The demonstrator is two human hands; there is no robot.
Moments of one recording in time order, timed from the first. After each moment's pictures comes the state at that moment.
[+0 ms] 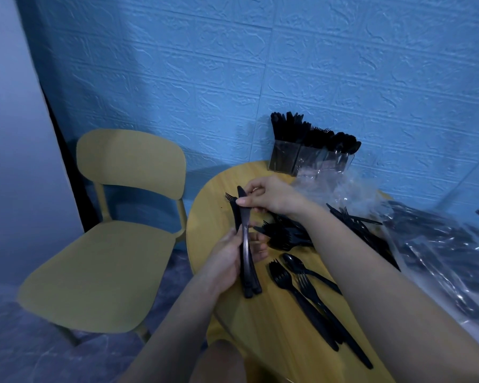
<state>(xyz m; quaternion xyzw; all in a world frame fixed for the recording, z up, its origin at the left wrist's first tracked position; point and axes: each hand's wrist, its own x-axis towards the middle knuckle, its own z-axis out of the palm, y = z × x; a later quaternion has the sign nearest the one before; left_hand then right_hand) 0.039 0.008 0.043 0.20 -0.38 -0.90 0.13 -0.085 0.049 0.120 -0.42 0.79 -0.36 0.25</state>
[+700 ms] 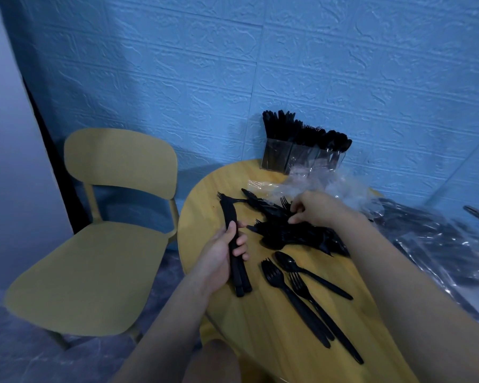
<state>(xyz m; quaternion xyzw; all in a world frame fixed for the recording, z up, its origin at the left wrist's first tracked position) 0.034 0.000 0.027 0.17 -0.39 -0.89 0.14 -0.141 0.118 0.107 -0.37 0.92 0.00 0.11</state>
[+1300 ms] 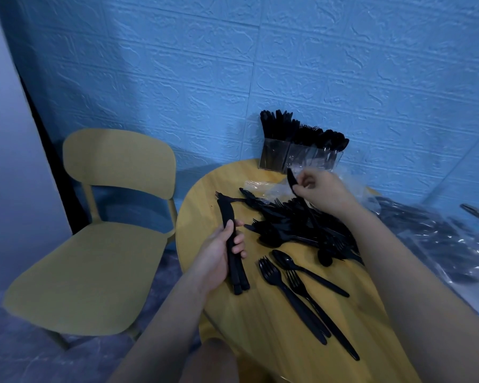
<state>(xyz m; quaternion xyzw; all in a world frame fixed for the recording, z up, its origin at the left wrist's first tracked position) 0.036 0.003 0.033 0.19 -0.39 -0.89 0.13 -0.139 0.129 0.126 -0.37 0.88 -0.28 0.01</state>
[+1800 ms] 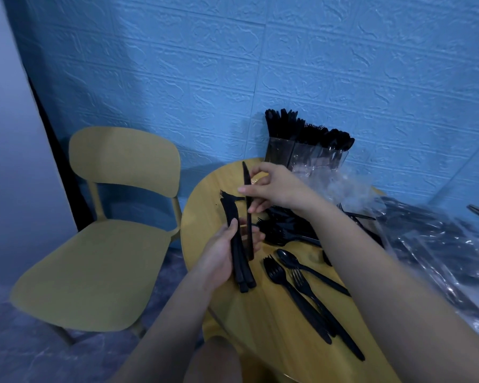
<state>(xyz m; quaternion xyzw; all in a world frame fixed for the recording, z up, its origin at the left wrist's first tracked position) 0.038 0.006 0.039 0.20 -0.37 -0.90 0.14 -0.074 0.069 0.141 -0.38 0.75 -0.46 0.29</state>
